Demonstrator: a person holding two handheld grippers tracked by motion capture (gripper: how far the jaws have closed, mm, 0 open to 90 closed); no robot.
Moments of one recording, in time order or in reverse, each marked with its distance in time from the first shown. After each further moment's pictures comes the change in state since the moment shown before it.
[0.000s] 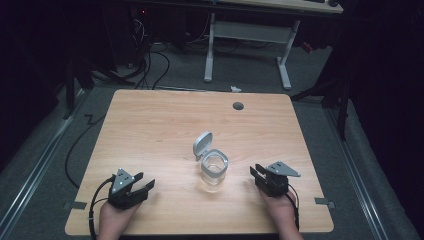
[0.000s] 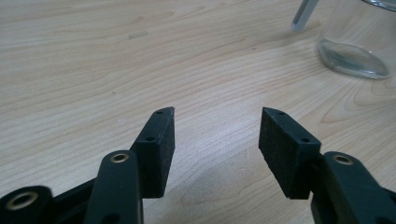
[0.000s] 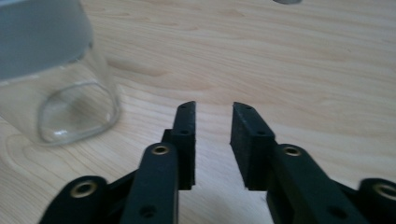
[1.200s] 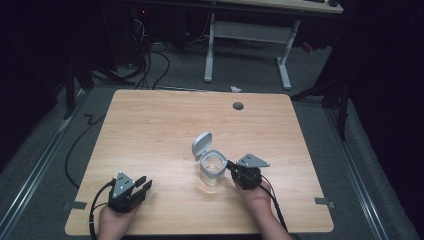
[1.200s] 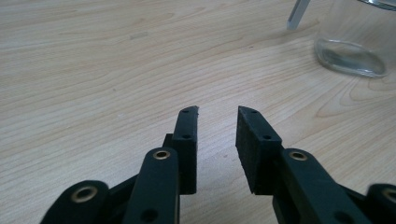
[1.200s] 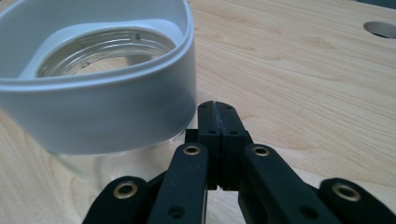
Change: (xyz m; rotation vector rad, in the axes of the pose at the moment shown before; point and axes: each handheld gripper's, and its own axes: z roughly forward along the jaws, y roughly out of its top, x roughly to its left) left arm -0.007 -0.005 -0.009 -0.026 0.009 0.028; right arm 0.054 0.029 0.044 0.001 0.138 -0.120
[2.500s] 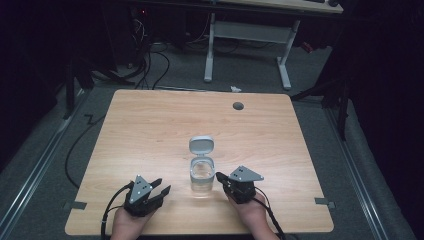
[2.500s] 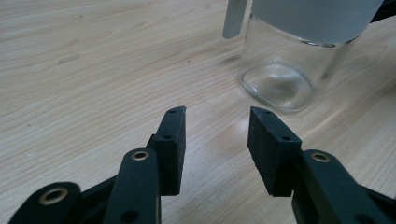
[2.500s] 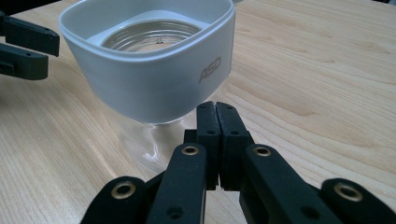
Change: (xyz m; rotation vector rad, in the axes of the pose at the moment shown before) left arm -0.042 -0.017 0.008 0.034 -0.123 0.029; right arm 0.041 -0.006 -0.017 -0.014 0.085 -0.037
